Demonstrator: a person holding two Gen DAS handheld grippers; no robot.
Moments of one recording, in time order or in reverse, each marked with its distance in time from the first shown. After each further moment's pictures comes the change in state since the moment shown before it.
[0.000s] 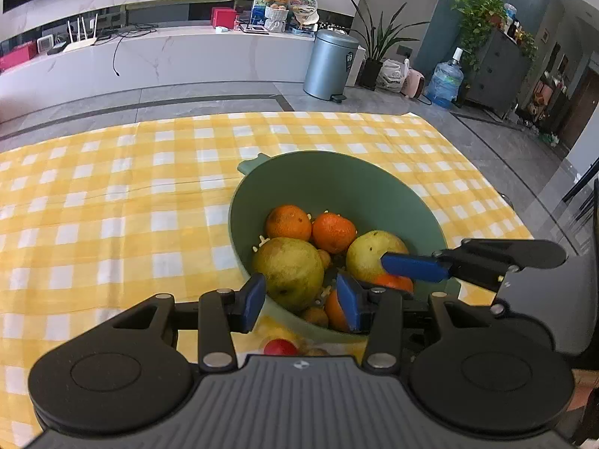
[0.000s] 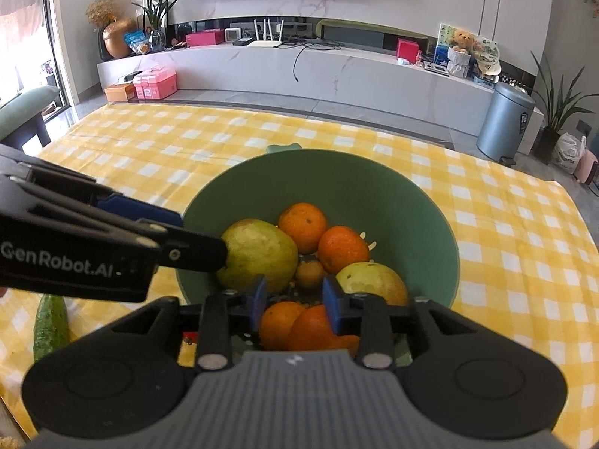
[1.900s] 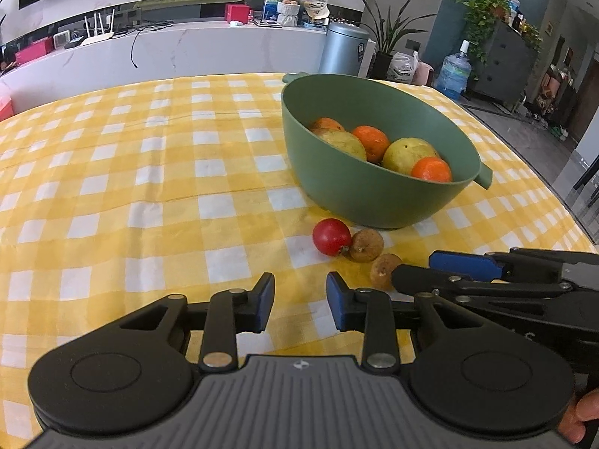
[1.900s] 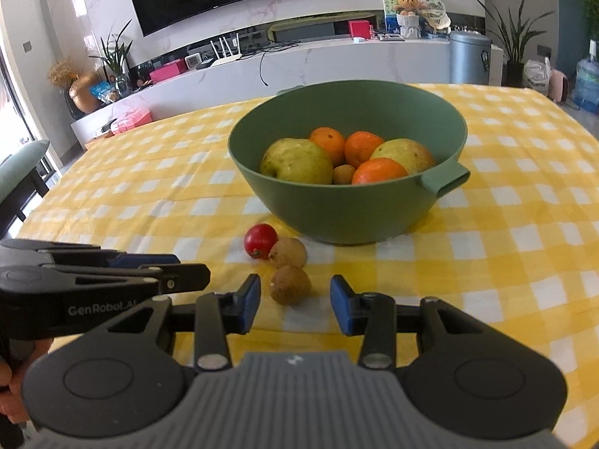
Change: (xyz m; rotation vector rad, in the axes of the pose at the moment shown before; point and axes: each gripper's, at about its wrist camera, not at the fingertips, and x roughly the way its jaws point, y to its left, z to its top) left arm -0.009 0.029 -0.097 0.008 -0.018 0.042; right arm -0.024 0.047 -0.084 0.285 -0.032 0.011
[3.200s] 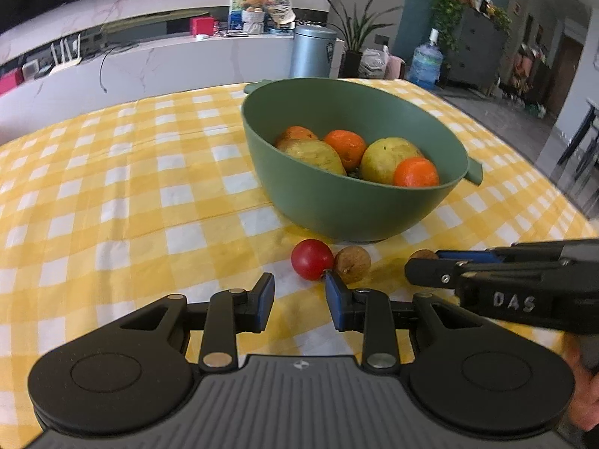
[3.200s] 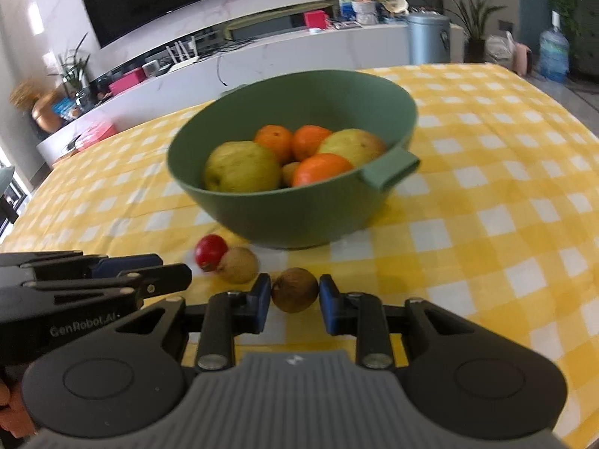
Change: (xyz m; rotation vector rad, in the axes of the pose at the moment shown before) left arm 0.021 -0.012 0.013 0.133 -0.015 -0.043; right arm 0.011 -0.021 0.007 0.113 0.020 -0.095
